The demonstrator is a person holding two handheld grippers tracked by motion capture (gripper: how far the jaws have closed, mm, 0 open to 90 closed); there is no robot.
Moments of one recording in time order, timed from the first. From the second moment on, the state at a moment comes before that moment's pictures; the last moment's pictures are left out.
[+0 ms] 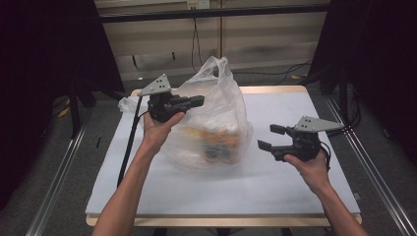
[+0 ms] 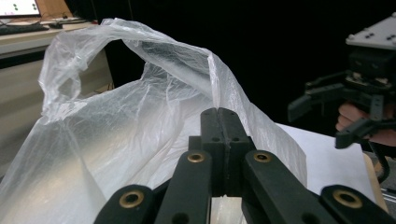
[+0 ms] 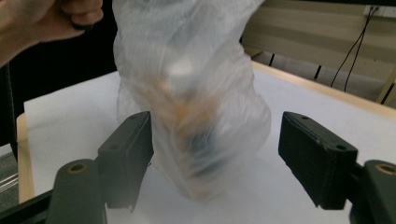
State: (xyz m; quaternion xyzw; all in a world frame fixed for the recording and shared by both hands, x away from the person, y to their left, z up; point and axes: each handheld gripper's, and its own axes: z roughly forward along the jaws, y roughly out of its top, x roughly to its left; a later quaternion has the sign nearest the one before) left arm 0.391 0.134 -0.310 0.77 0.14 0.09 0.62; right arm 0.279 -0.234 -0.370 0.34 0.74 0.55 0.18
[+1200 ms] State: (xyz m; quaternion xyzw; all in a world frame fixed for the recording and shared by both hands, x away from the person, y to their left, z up) left arm 0.340 0.087 -0.297 0.79 0.03 0.07 0.61; right arm 0.312 -0.201 -0.326 0.25 0.74 0.60 0.16
